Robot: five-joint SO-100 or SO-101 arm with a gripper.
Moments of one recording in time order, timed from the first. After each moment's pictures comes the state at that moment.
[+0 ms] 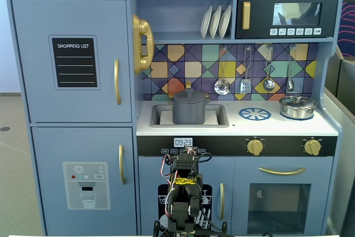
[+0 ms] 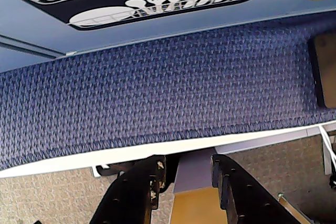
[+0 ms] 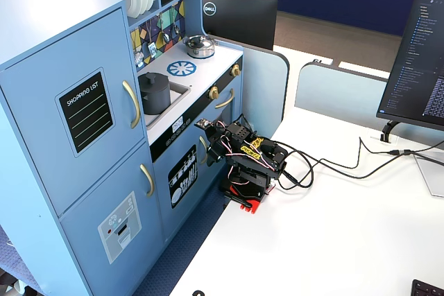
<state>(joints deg) 3.3 182.5 172.0 77.6 -88.3</state>
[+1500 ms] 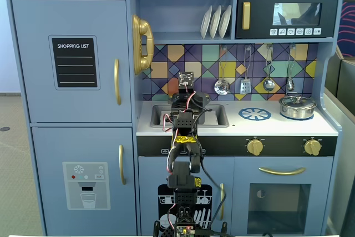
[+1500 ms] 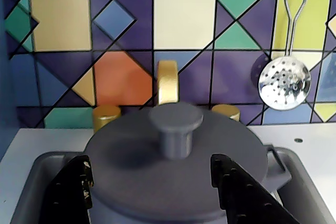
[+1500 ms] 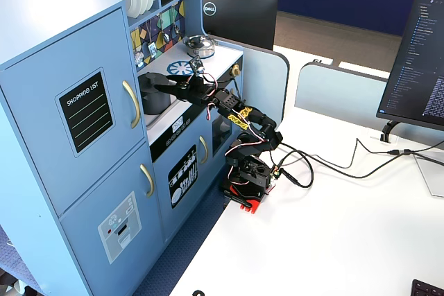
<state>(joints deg) 2.8 143.0 124.2 11.0 -94.0</state>
